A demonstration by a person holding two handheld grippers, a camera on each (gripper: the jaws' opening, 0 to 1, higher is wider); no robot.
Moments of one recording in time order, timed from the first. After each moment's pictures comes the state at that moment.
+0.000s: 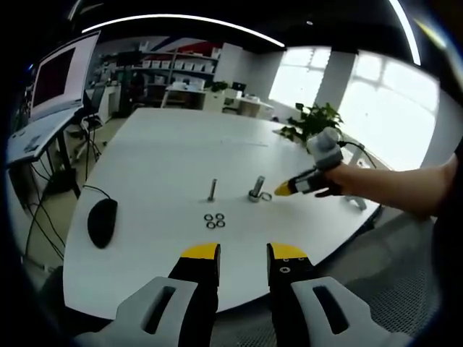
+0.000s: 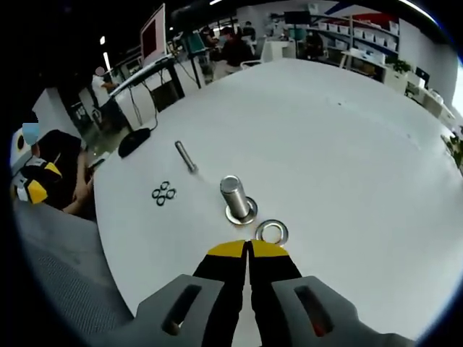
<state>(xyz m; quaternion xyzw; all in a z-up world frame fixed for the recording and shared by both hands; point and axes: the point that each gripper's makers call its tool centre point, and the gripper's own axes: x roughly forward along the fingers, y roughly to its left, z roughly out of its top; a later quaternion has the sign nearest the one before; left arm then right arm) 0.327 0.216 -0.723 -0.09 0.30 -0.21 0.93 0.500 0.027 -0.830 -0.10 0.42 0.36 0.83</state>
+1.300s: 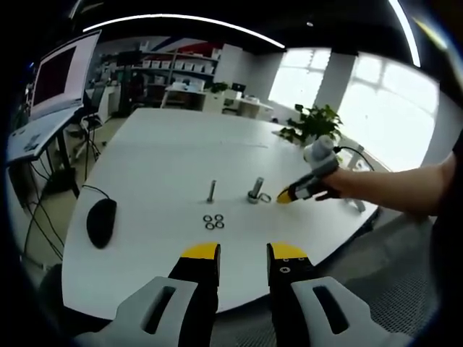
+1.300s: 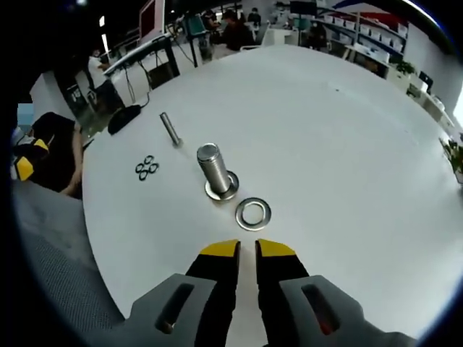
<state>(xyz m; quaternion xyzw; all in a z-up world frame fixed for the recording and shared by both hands) 0.328 0.216 -0.721 -0.09 0.29 -0.21 0.93 0.504 0.003 -0.852 -0.15 0.45 0.34 0.81</state>
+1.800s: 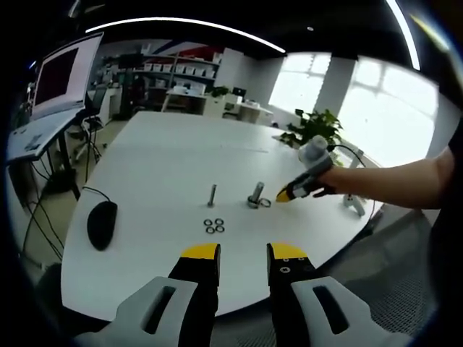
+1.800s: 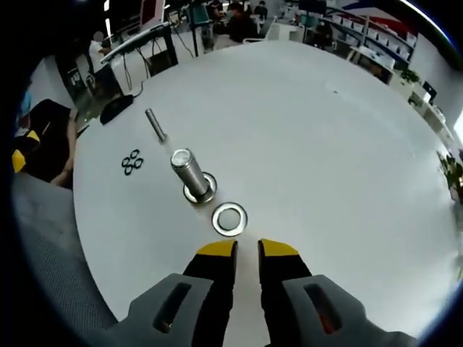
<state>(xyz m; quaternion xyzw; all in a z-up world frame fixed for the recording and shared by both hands) 0.330 0.217 -0.718 -0.10 0.28 -0.21 0.93 0.523 -0.007 -0.852 -0.19 0.46 0.34 0.80</state>
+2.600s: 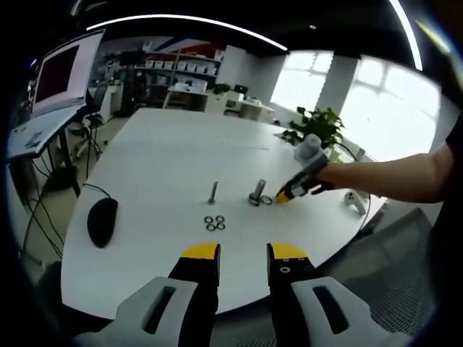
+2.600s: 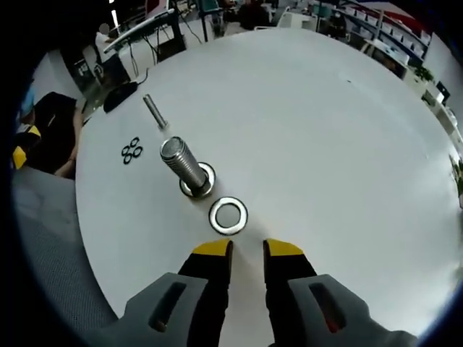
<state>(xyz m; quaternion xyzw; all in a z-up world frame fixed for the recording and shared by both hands) 0.330 0.217 -0.721 -0.10 0.29 -0.20 0.93 0.525 -0.008 -0.866 -0.21 0.49 0.37 0.77</state>
